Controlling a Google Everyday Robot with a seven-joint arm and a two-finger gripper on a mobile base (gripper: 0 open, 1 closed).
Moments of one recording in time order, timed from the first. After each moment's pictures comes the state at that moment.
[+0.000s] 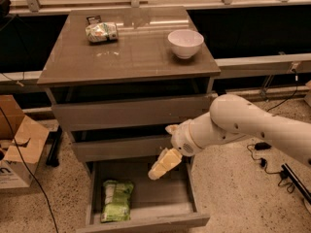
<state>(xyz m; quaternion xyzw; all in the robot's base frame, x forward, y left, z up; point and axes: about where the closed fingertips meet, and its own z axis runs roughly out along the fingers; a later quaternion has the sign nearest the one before) 0.500 -0.019 0.677 -0.52 0.76 0.27 0.27</state>
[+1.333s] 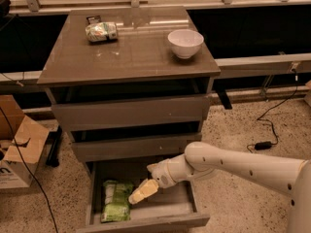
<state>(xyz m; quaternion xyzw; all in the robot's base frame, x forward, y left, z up) 0.486 0.051 0.487 -0.42 0.78 0.41 0.22</state>
